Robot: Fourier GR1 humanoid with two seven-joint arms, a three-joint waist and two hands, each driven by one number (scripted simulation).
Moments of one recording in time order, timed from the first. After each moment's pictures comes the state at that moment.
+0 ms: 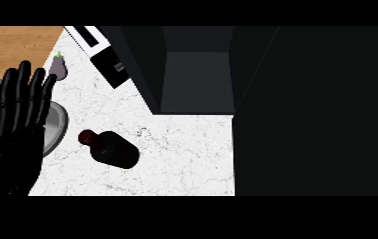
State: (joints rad) left arm 0.00 0.09 0.01 -2.10 0.00 0.00 0.02; right arm -0.02 -0.14 -0.01 -2.10 0.00 -0.01 -0.01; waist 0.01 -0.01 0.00
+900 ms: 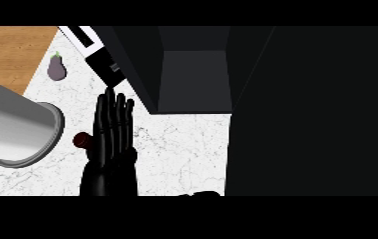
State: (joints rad) left arm -0.04 0.00 -0.65 -2.07 -0.29 0.78 0.23; right arm 0.17 -0.16 0.13 -2.36 -0.18 0.13 0.22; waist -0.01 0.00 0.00
